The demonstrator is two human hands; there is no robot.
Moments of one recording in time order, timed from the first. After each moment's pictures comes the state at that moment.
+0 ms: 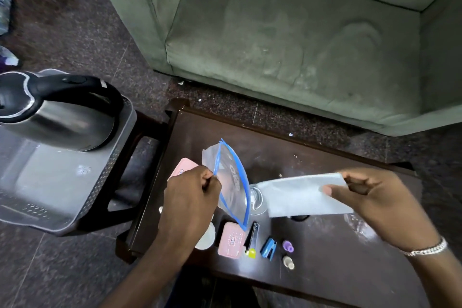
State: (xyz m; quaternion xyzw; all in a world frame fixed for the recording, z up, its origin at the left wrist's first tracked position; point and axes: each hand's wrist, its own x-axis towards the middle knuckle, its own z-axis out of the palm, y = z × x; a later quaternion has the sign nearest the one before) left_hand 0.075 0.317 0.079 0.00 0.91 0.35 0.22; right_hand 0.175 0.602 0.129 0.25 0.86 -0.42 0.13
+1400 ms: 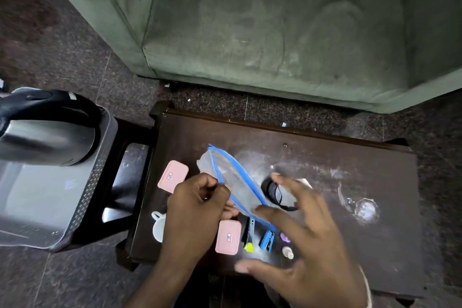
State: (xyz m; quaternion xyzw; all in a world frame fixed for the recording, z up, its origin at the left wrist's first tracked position) left_hand 0.101 0.353 0.099 -0.14 0.77 0.54 0.32; right_hand 0.223 0.507 0.116 0.09 0.94 -0.32 -0.02
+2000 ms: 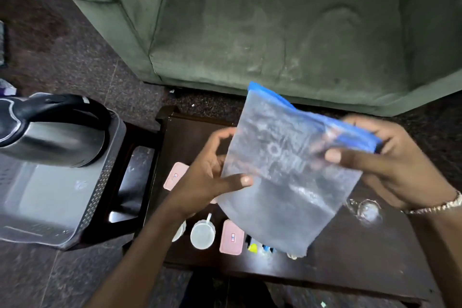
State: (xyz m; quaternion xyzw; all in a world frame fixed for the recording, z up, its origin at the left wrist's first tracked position) left_hand 0.053 0.349 0.057 0.13 0.56 0.69 0.44; right_hand 0.159 0.621 0.160 0.15 0.67 -0.73 0.04
